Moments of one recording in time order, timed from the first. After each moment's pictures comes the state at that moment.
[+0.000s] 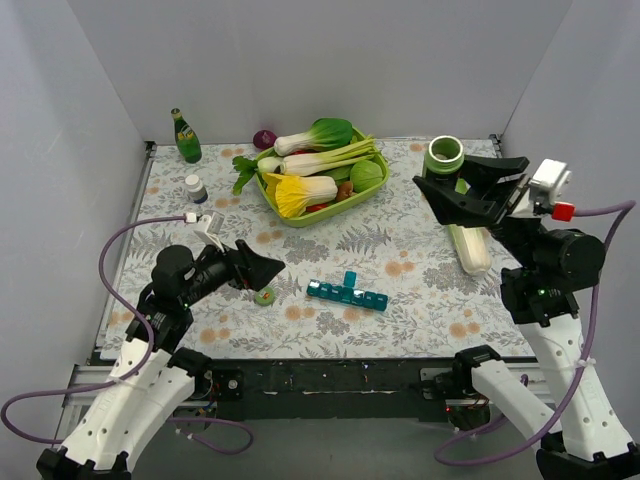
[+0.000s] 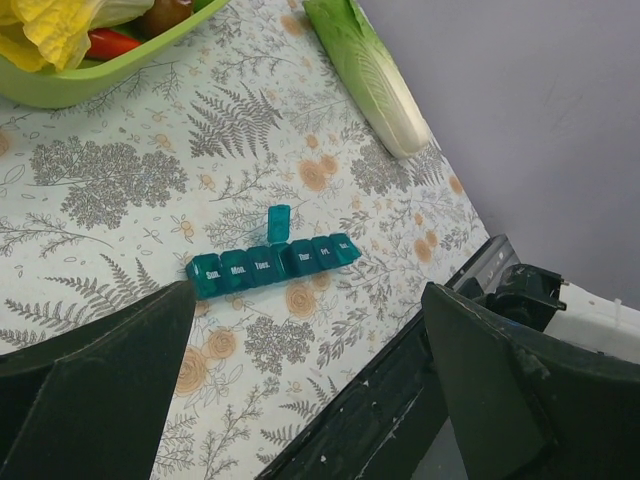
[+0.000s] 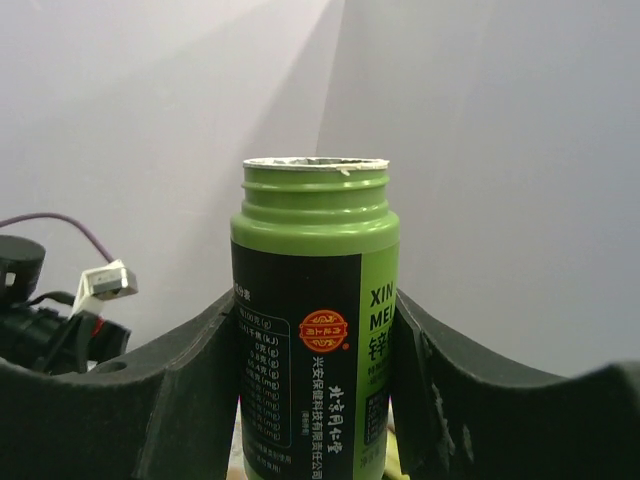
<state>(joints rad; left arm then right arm) -0.37 0.56 0.61 -0.24 0.43 -0.58 0.27 0.76 1.06 0.48 -0.63 0.27</state>
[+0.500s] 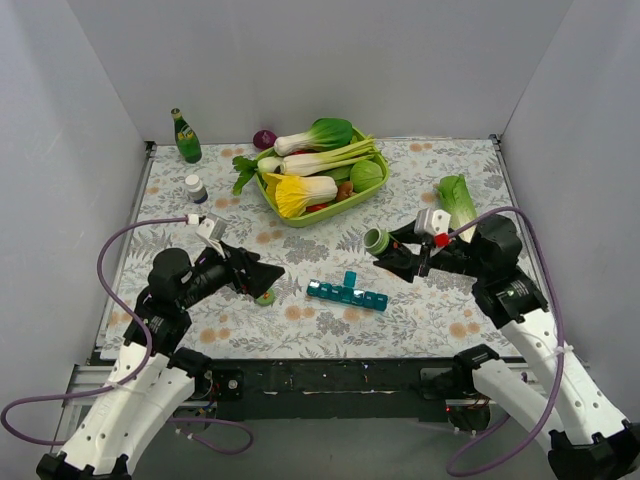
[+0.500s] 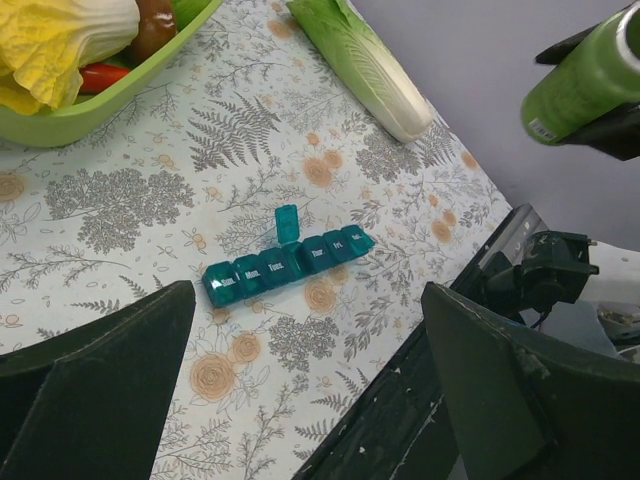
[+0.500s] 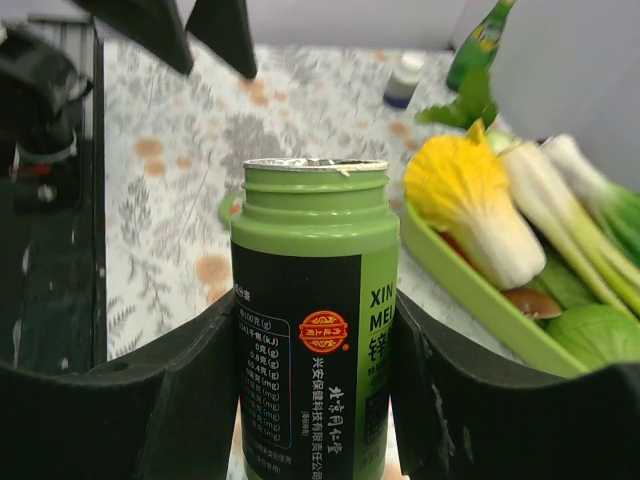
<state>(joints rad) -0.37 0.53 0.61 -0.25 0.48 -0.46 0.42 0.72 0.78 -0.07 -0.87 -0.19</state>
